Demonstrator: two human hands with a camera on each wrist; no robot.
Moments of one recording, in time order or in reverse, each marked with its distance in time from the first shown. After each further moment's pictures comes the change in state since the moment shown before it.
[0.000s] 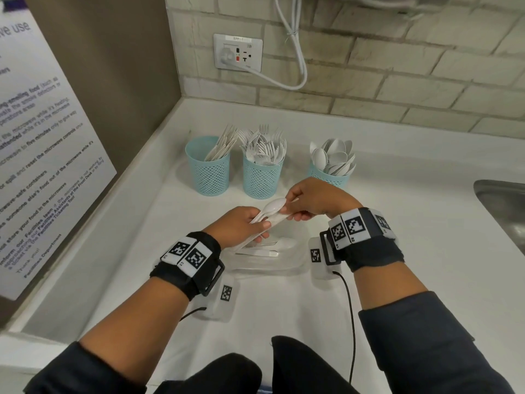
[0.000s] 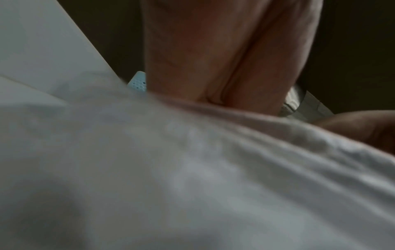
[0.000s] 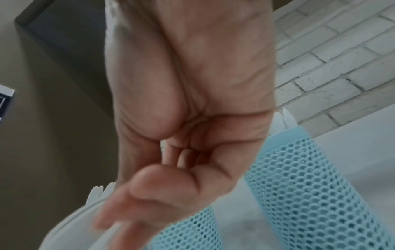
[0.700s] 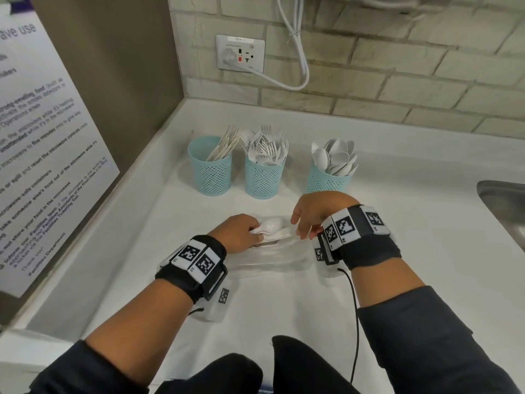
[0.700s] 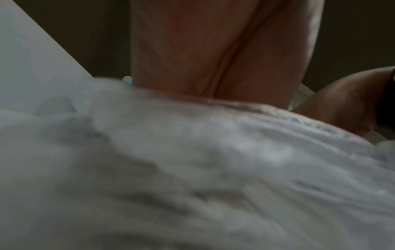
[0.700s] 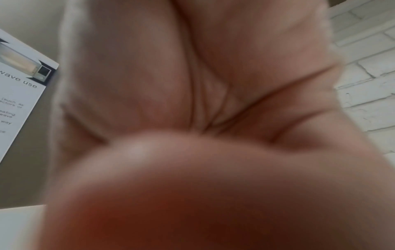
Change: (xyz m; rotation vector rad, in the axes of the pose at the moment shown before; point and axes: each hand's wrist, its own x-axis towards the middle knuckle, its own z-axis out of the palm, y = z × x) left_hand 0.003 -0.009 0.000 0.591 -0.007 -0.006; right_hand -0.001 -0.008 0.006 -0.453 -0.232 0.270
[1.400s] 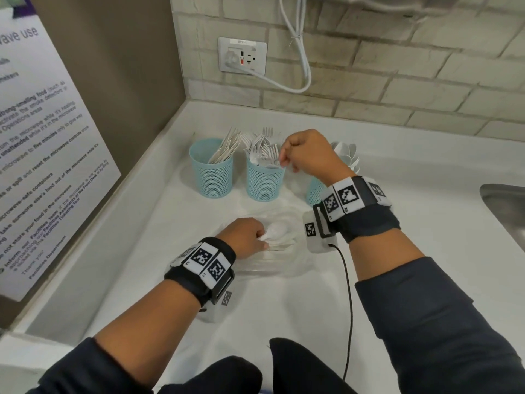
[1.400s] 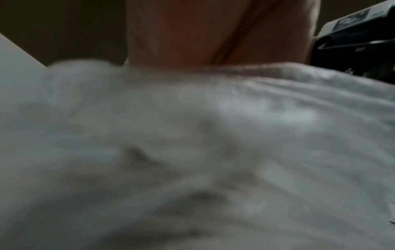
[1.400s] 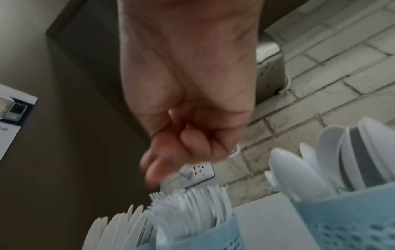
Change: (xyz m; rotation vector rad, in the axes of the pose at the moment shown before) left_hand 0.001 0.010 0.003 0.156 0.008 -0.009; right_hand -0.012 -0.032 -0.047 0.480 0.684 -0.476
